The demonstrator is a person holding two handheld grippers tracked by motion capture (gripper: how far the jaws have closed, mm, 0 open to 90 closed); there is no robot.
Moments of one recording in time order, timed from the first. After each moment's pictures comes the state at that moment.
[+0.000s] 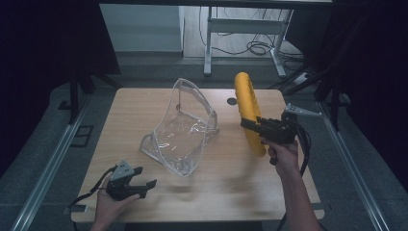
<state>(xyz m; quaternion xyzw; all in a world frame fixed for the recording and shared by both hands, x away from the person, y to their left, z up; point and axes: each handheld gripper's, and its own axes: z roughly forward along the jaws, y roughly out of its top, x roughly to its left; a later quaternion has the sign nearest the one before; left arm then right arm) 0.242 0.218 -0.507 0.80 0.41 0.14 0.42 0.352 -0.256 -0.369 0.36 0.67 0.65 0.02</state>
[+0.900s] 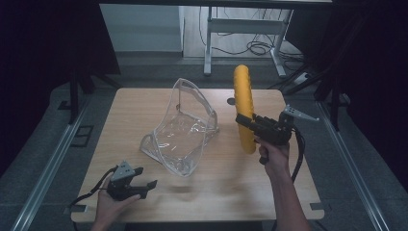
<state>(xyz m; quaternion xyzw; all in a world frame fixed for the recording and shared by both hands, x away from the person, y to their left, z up) 0.242 0.216 -0.508 0.80 0.40 0.14 0.42 0.342 -0.238 -0.366 0.35 0.61 0.71 0.02</state>
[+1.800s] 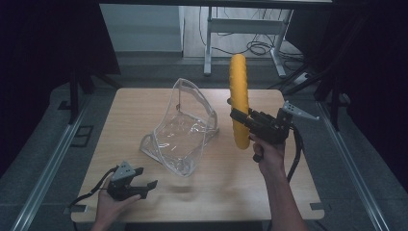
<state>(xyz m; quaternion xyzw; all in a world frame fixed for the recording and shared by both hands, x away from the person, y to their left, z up) 0.242 0.216 -0.508 0.80 0.40 0.14 0.42 0.328 -0.217 -0.340 0.31 0.59 0.74 0.04</state>
